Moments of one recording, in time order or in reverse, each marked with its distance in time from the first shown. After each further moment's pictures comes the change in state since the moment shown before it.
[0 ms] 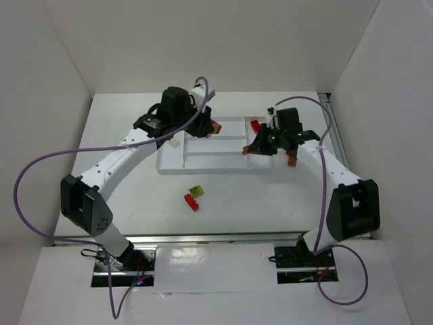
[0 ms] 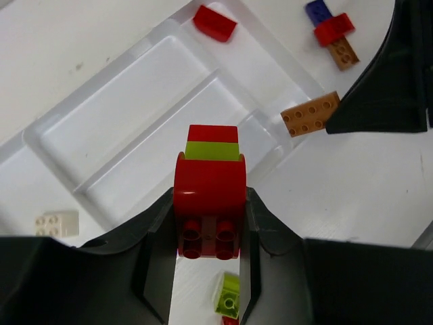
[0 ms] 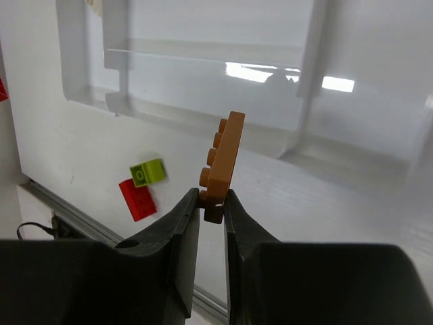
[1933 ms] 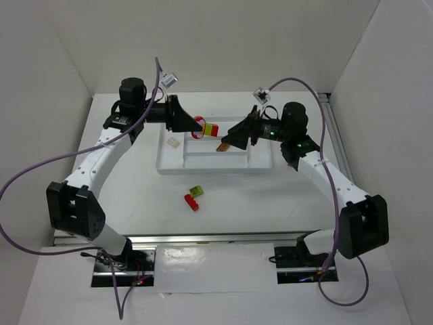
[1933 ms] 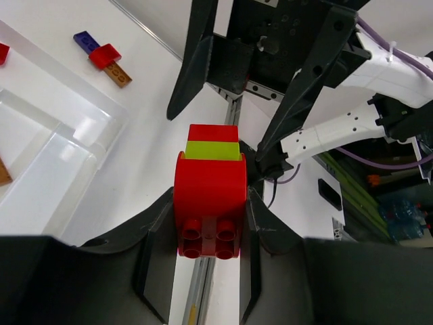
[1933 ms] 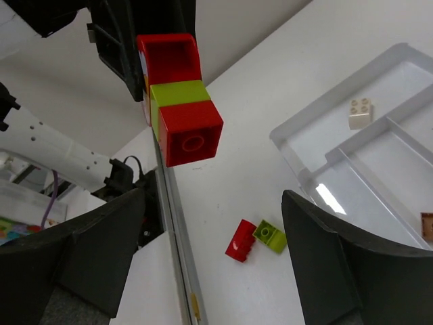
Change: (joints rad) left arm 0.339 -0.082 -0.132 0.275 0.967 -0.473; right arm 0.107 -0.087 -0.056 0.705 -0.525 0.049
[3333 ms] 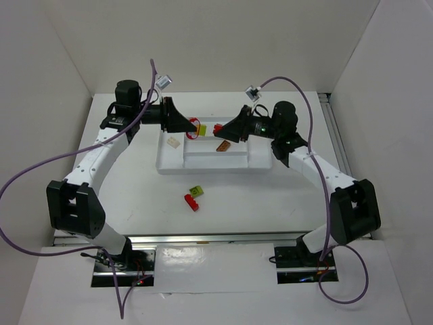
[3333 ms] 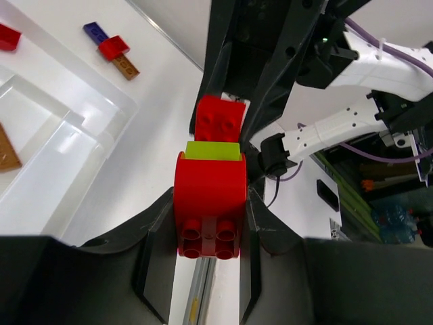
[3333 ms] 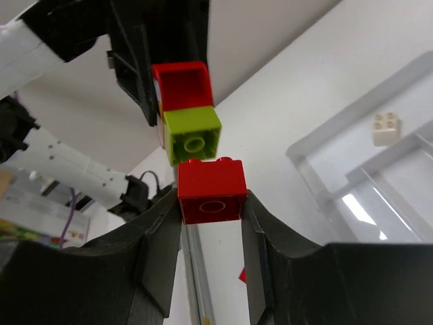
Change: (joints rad) left arm 0.040 0.014 -0.029 0.007 0.038 0.010; right arm 0.055 0.147 0.024 0.251 -0.032 0.177
